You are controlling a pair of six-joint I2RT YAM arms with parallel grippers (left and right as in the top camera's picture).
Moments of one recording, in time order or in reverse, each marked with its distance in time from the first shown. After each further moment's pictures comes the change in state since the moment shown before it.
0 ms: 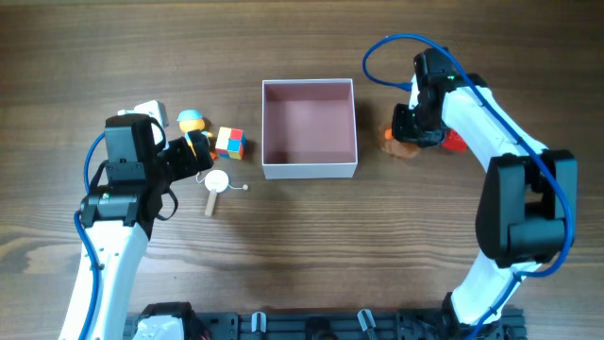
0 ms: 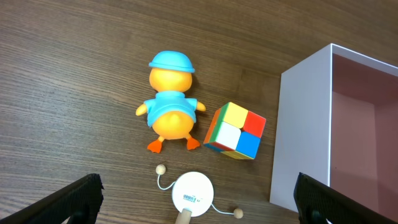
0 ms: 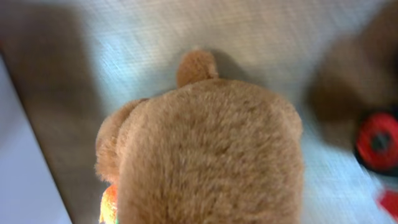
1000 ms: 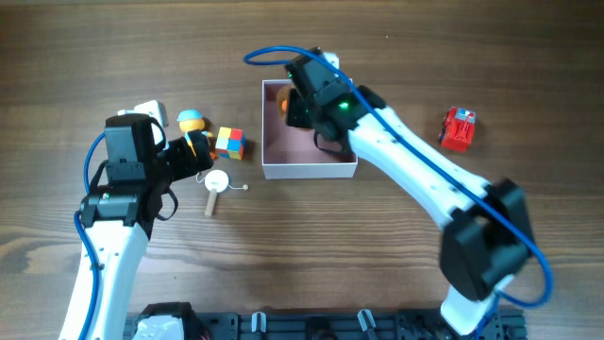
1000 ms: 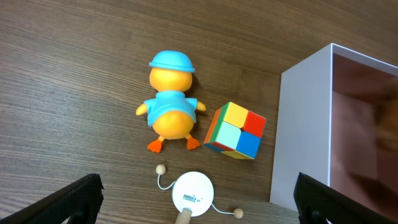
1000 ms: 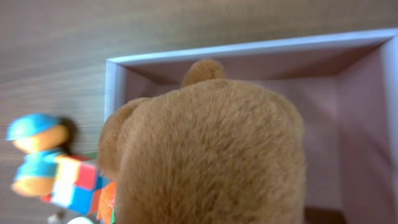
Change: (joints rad) left arm 0.000 0.000 0.000 0.000 0.000 0.000; right arm 0.525 -0.037 0.174 0.238 0.179 0.400
